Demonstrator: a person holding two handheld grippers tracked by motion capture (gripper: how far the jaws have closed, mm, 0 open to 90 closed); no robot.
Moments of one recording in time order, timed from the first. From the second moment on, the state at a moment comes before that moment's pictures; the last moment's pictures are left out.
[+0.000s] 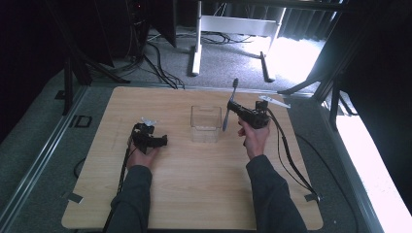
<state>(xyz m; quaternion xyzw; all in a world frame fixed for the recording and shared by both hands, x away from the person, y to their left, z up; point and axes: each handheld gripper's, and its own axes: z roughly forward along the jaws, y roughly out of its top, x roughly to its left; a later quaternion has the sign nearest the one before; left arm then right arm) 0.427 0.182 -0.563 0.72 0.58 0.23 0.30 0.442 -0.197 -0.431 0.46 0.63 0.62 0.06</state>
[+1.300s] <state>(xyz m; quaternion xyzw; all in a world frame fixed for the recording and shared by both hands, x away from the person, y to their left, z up) 0.427 0.182 -0.563 0.72 0.58 0.23 0.30 0.461 -0.187 -0.446 0.46 0.59 0.66 0.06</state>
